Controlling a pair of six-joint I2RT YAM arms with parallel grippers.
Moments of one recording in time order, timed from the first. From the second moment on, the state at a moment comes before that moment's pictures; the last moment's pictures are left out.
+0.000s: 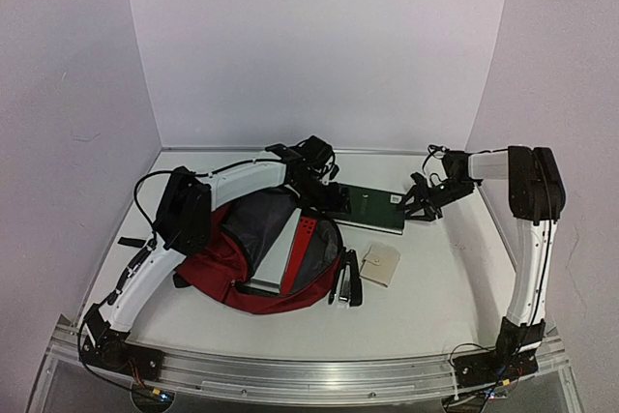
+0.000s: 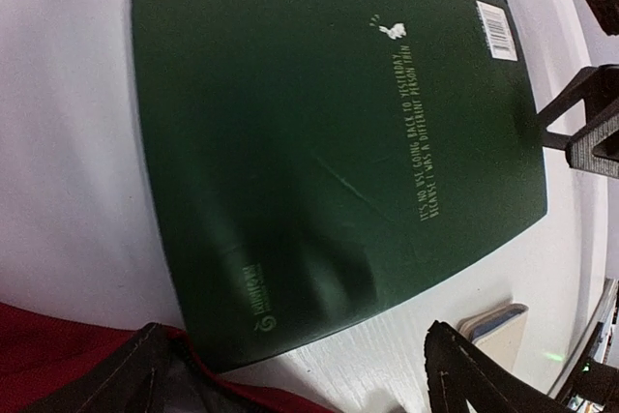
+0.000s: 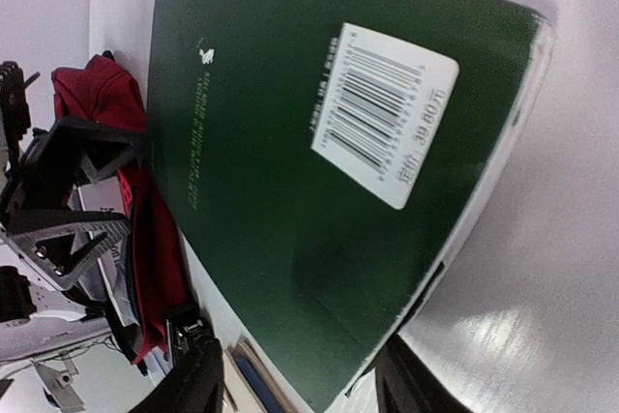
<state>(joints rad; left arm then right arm) -0.79 2.66 2.45 -0.77 0.28 -0.51 0.05 2.23 1.56 -0.69 -0.87 0.11</state>
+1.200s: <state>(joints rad) -0.75 2.42 2.36 -0.80 0.34 -0.50 0.12 1.96 1.53 -0.44 -0.90 0.31</state>
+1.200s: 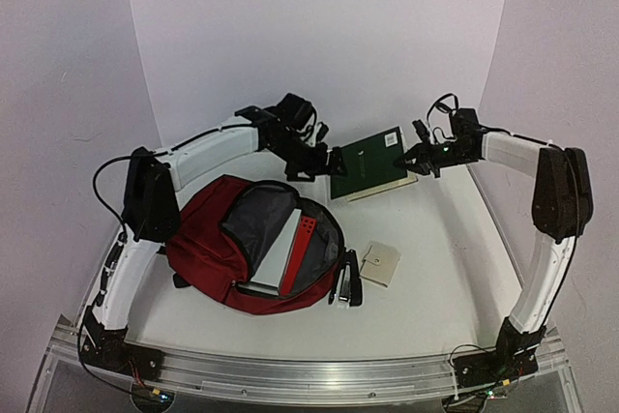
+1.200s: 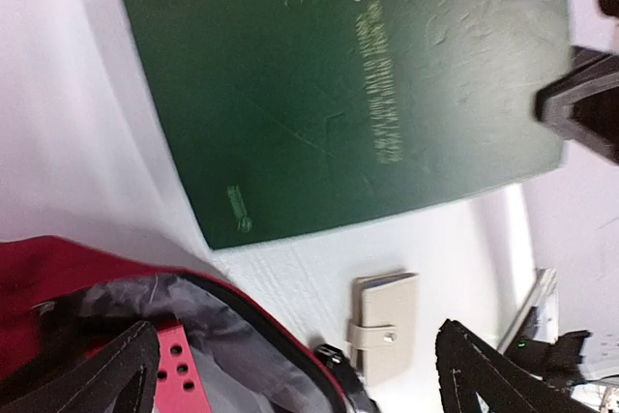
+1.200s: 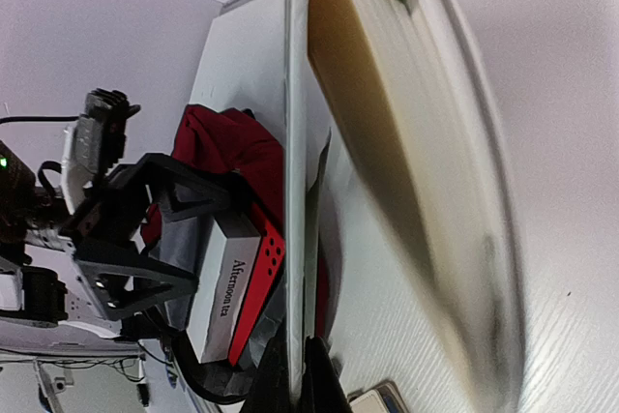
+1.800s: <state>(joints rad) -0.71 2.07 2.13 -0.68 0.35 -0.73 0.31 1.43 1.36 -0.40 -0.38 -0.32</state>
